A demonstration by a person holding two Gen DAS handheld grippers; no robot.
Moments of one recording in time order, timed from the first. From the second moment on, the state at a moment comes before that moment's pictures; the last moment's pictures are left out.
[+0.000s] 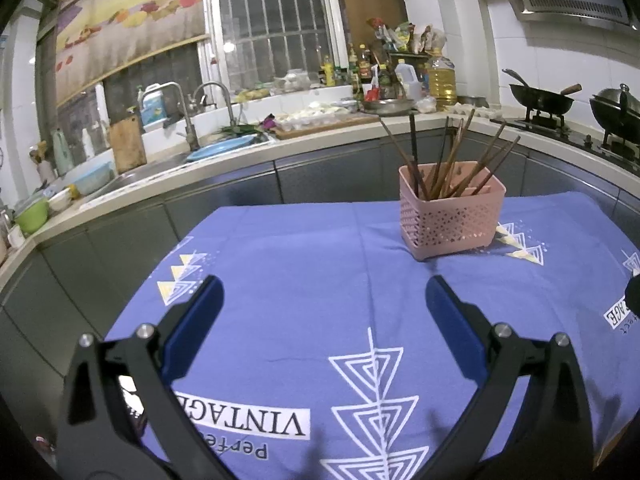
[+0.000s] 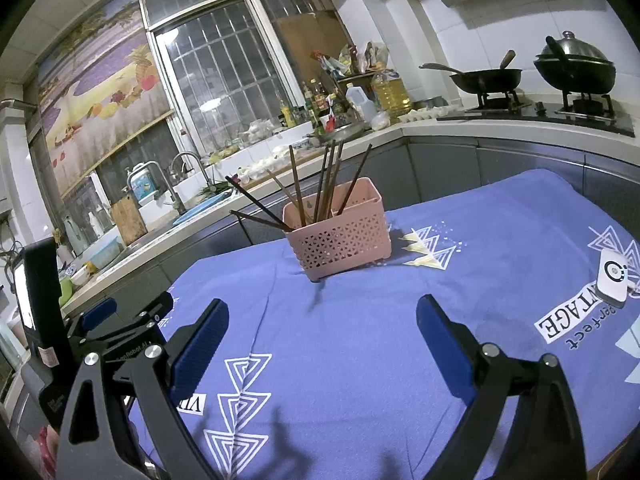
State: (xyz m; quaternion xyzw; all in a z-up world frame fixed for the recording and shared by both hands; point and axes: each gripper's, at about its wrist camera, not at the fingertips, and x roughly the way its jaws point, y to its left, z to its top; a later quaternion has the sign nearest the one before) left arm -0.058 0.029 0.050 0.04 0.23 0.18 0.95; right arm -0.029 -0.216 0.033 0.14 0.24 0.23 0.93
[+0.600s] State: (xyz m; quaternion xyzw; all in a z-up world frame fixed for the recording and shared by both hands) left arm -0.060 0.029 0.048 0.04 0.23 0.19 0.95; right arm -0.030 -0.218 0.039 0.14 0.24 0.23 0.93
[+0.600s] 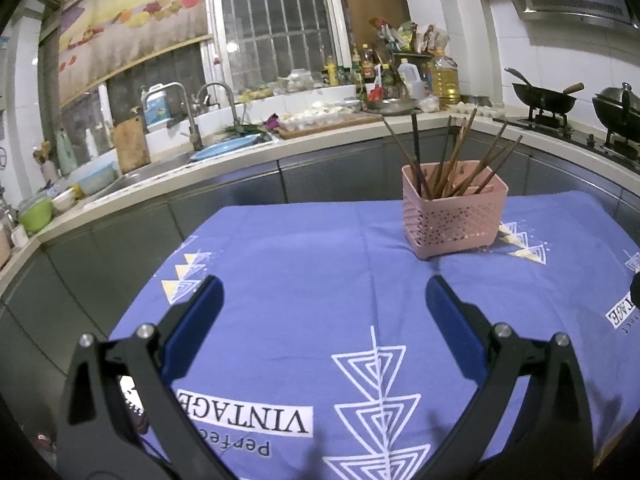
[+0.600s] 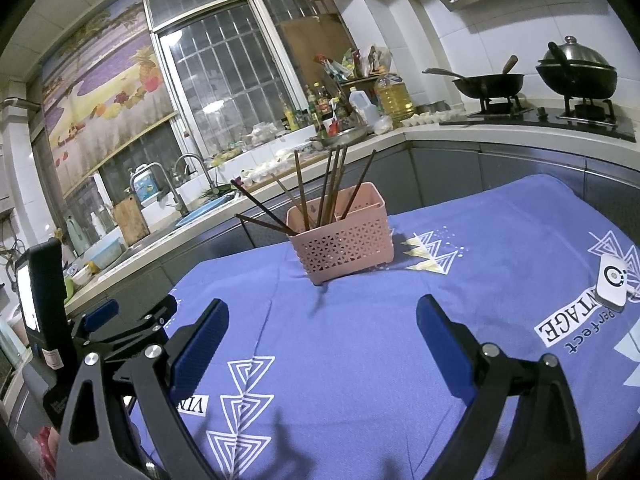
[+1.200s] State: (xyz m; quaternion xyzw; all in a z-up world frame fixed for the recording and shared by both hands) left arm -0.062 0.021 0.043 0.05 0.25 0.19 0.95; right arm -0.029 -0.219 0.039 0.14 0.24 0.23 0.93
